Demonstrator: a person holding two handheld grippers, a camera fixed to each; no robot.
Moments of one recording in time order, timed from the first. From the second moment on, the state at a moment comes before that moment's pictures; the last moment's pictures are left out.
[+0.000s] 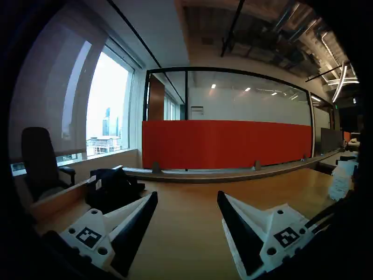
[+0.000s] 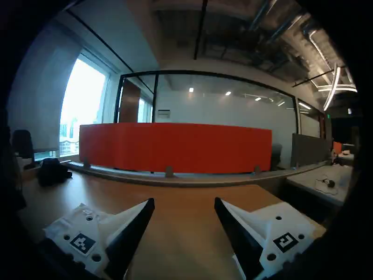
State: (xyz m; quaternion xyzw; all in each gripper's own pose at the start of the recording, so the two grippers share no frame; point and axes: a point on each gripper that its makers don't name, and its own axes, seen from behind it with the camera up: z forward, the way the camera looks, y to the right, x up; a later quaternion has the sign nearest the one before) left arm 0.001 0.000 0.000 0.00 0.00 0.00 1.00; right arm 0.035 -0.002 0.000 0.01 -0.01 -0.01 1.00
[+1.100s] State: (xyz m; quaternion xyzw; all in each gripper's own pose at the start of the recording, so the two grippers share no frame) left arm 0.080 0.026 -0.027 -0.08 -0.07 0.05 0.99; right arm 0.143 -0.057 -0.024 0.10 -0.07 -0.03 0.99
